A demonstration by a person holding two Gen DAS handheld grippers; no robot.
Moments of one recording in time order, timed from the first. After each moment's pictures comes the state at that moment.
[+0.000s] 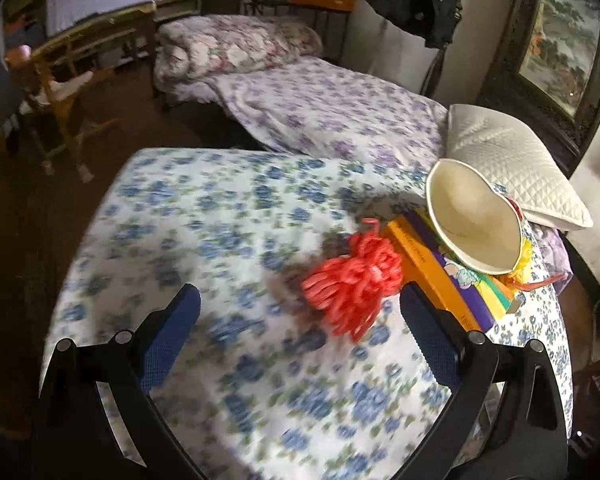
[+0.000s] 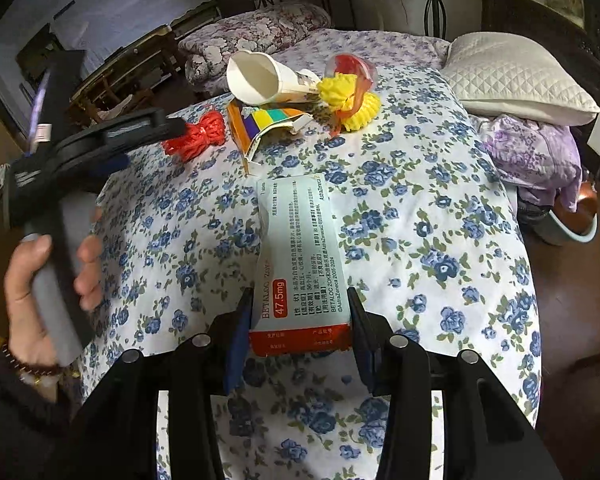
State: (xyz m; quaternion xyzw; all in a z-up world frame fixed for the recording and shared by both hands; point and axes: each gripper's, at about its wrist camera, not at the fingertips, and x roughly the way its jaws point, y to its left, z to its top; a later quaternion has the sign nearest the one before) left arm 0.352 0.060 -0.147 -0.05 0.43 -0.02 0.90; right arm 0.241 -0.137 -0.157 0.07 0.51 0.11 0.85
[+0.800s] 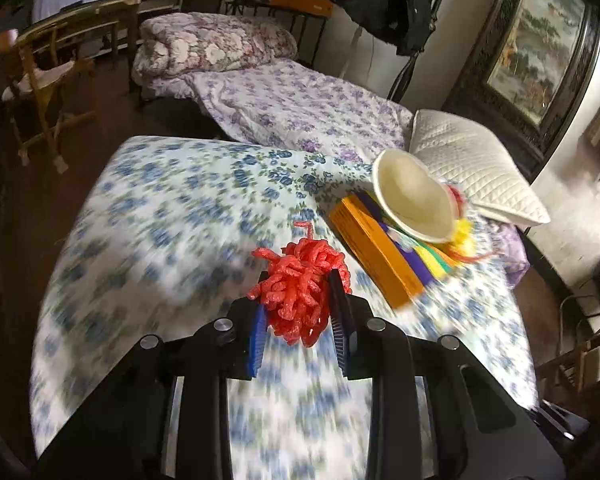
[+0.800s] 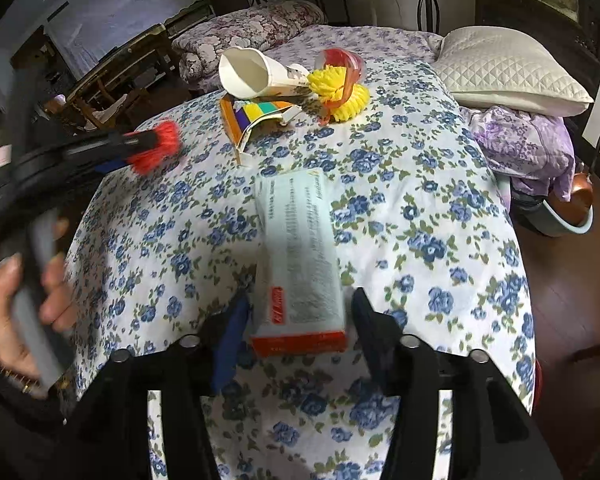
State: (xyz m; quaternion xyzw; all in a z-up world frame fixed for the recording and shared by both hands) left arm 0.293 0.070 -0.118 -0.09 0.41 -0.08 0.90; right arm 0.227 -0.140 -0.157 0.07 0.51 0.10 0.85
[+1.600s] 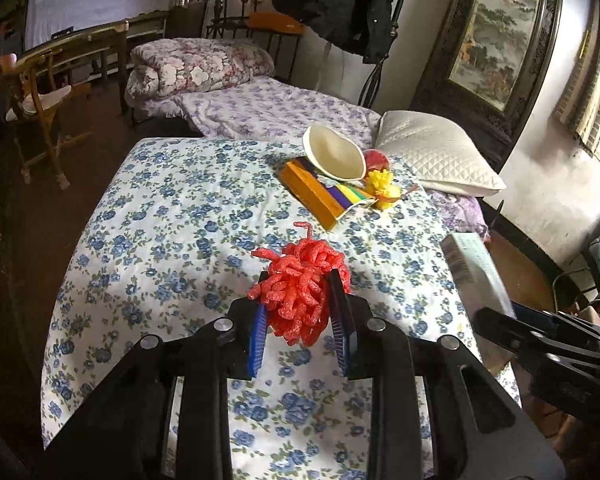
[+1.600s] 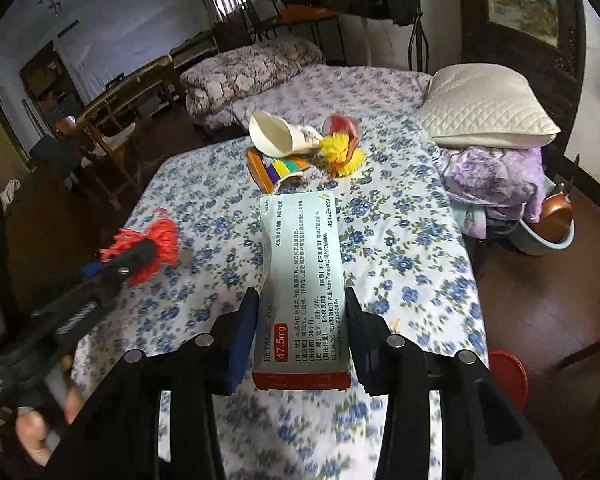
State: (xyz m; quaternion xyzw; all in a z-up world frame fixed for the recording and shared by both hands) left arm 0.182 0.041 -0.093 -0.06 0.38 -0.10 0.92; right arm 0.172 -0.145 -0.078 0.07 0.45 0.09 0.89
